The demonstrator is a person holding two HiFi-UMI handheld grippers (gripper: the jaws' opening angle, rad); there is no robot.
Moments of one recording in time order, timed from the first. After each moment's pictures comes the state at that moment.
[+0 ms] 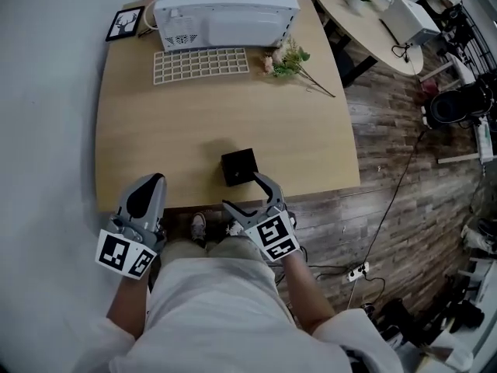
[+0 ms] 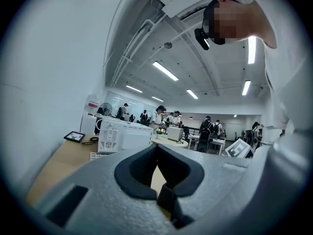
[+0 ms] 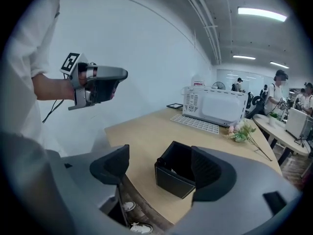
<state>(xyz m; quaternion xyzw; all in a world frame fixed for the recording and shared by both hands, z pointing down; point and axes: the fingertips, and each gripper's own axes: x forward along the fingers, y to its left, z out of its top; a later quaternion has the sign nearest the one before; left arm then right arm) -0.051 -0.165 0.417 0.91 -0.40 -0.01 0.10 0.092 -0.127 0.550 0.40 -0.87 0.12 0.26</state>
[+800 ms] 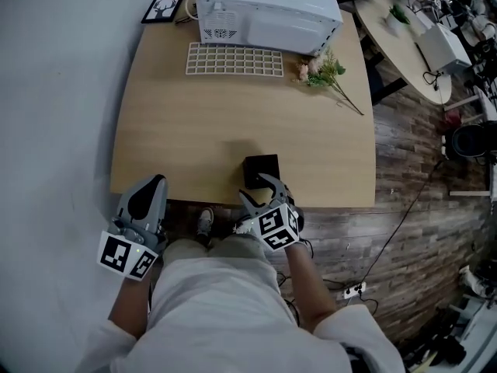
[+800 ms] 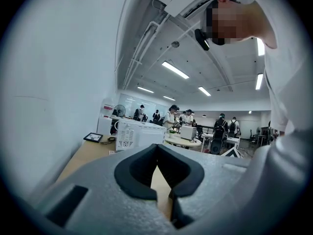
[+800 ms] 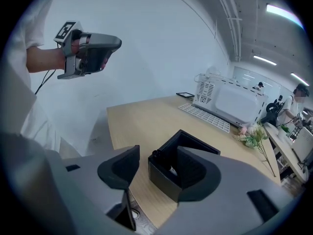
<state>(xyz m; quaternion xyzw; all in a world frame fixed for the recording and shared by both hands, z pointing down) -0.098 -0.152 0.418 0.87 -0.48 0.00 0.11 0.074 -0.149 0.600 0.34 -0.87 0.08 0.35</state>
